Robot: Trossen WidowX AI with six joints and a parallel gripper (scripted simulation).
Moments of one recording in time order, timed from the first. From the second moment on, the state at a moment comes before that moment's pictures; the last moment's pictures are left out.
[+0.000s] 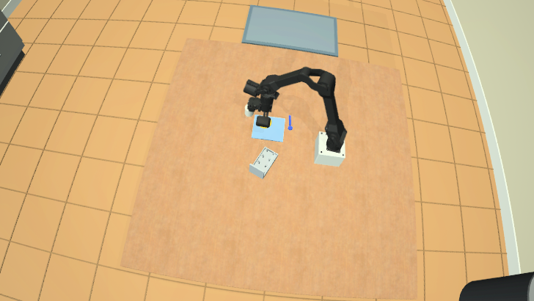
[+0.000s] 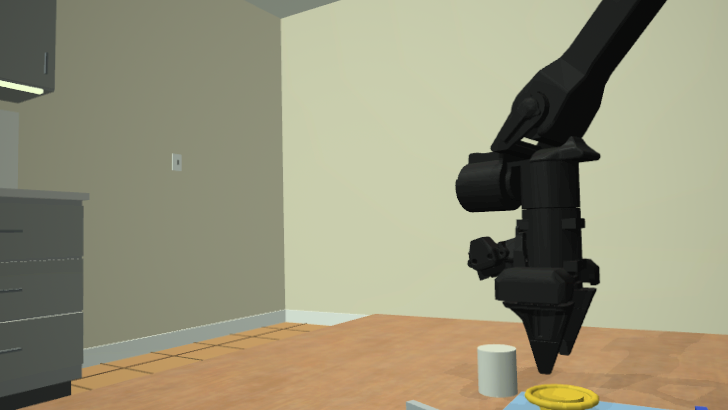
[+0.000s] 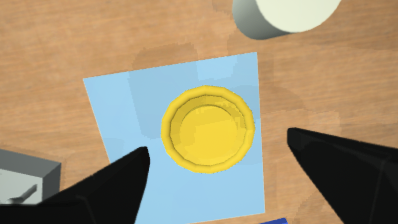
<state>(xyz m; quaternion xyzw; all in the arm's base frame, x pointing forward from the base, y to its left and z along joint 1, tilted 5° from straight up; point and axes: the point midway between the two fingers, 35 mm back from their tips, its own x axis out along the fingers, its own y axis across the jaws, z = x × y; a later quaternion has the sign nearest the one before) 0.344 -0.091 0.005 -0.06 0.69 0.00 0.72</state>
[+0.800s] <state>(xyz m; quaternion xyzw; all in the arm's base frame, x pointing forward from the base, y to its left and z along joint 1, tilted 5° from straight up) 0.343 -0.092 -0.032 -0.06 0.69 0.00 0.72</state>
